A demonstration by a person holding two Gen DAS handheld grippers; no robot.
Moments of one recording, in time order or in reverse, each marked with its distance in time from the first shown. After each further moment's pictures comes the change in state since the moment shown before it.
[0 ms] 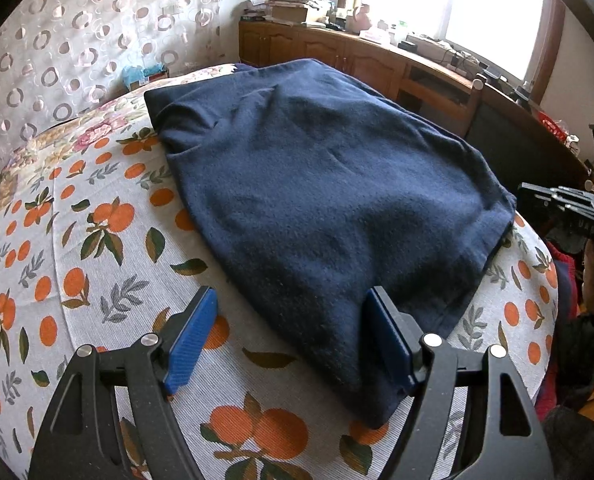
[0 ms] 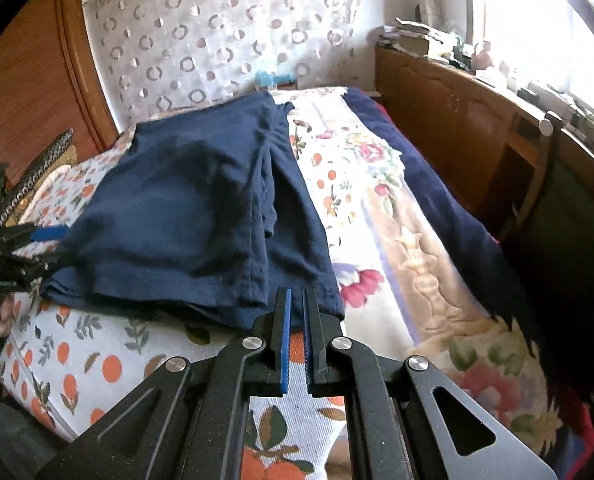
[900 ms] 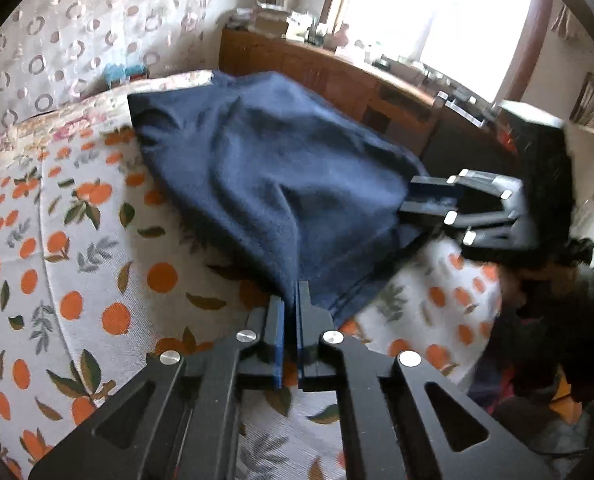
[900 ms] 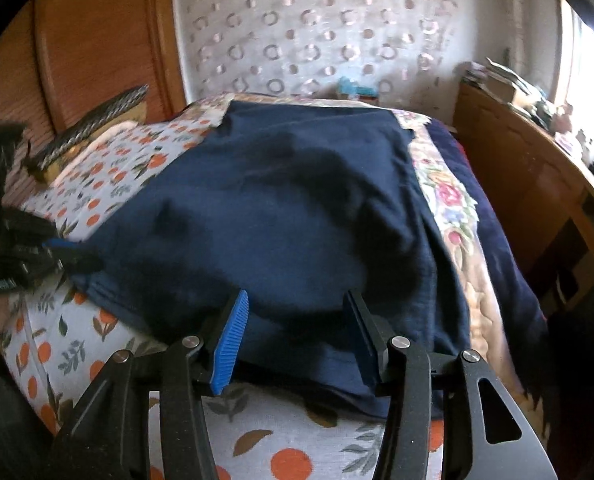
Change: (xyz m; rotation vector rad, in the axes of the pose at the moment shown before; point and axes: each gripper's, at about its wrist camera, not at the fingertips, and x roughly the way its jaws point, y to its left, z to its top) left arm -0.048 -0.019 -0.023 -0.054 -0.070 -0.149; right arm 0.047 0.058 0.009 -0.279 -0.001 0.163
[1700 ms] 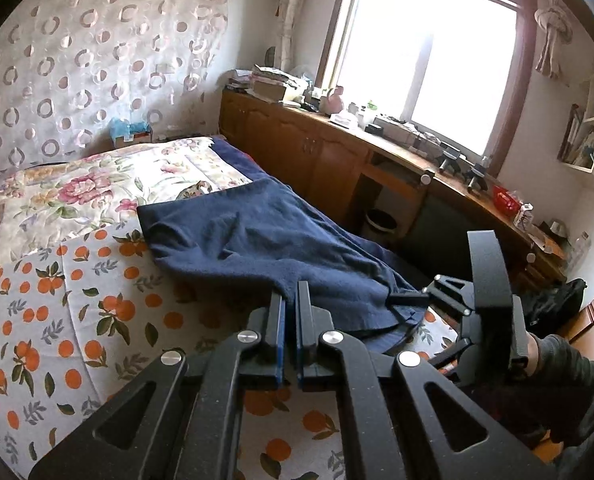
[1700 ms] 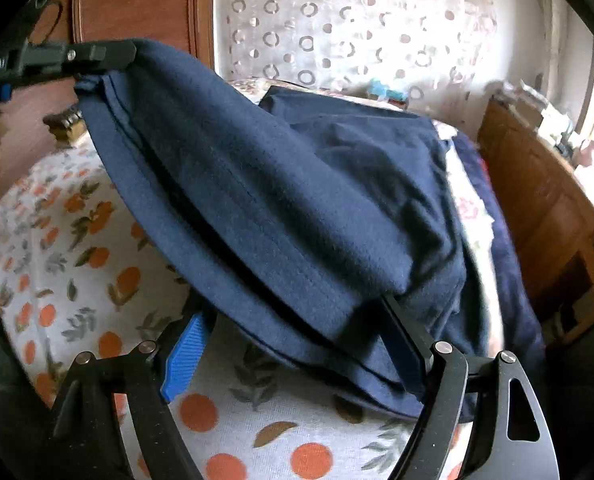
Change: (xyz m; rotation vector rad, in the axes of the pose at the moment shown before) left arm -0.047 -0.002 0.063 0.007 -0.206 -0.002; right arm 0.009 0.018 0.000 -0.133 0.025 0.000
